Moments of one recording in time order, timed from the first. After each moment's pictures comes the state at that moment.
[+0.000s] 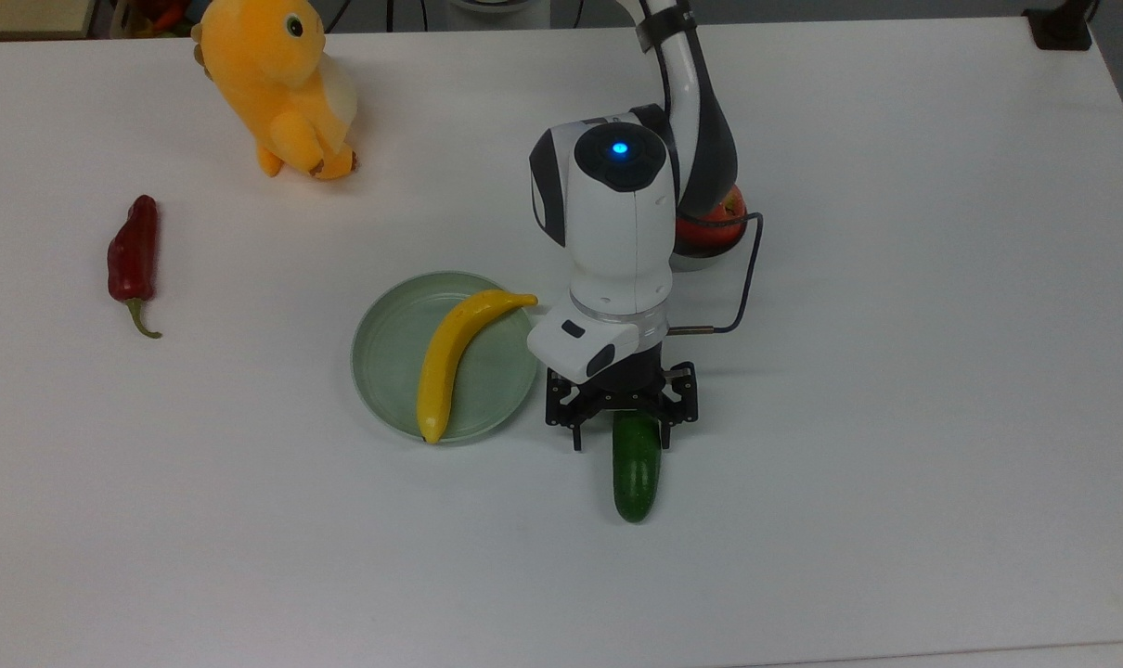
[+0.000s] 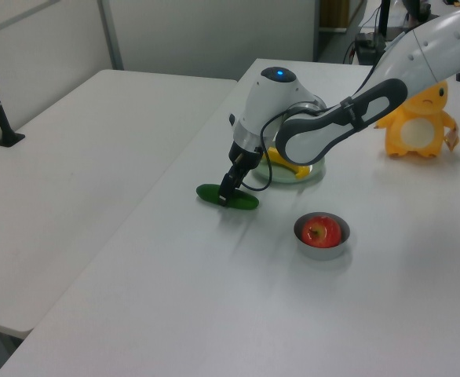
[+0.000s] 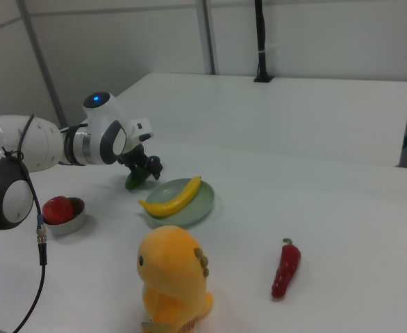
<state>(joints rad) 0.23 0.81 0.04 -1.31 -0.08 2.53 0.25</state>
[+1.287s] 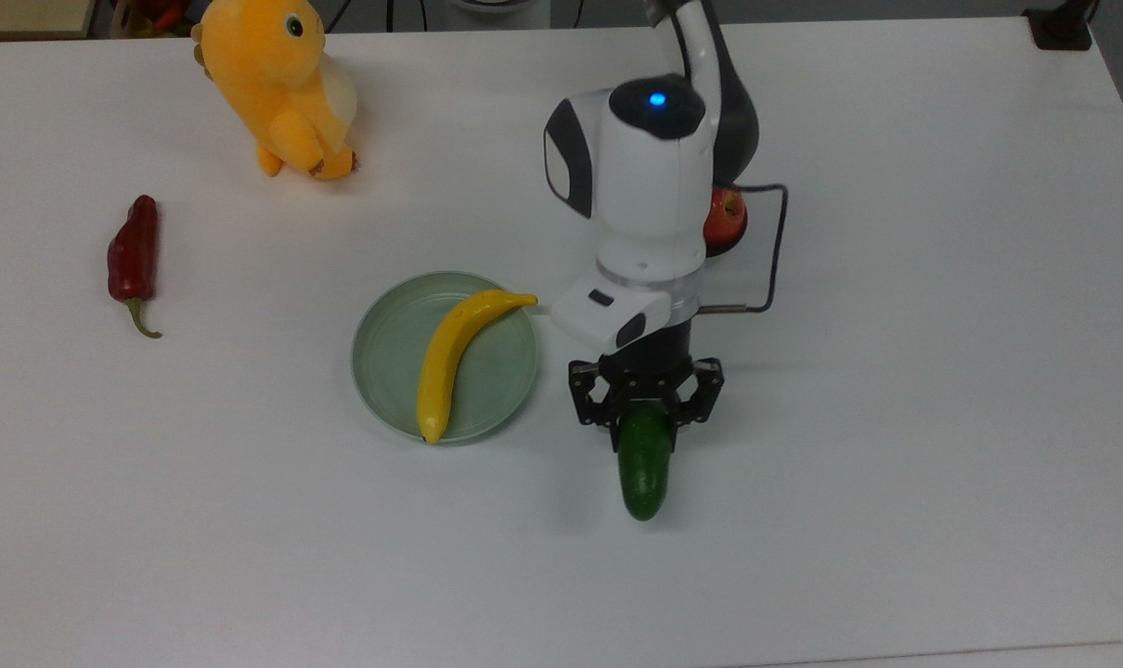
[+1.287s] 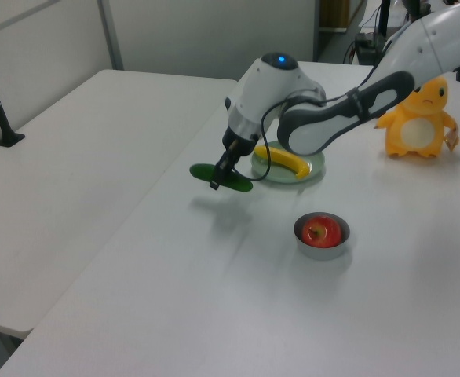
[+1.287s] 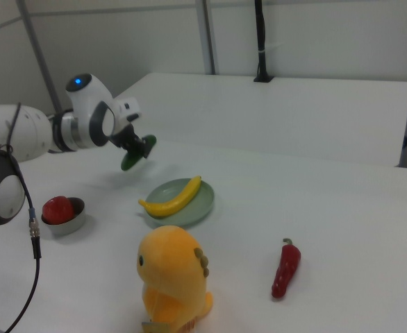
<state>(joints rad) 0.23 0.76 0.07 -1.29 -0.19 2.53 0.35</state>
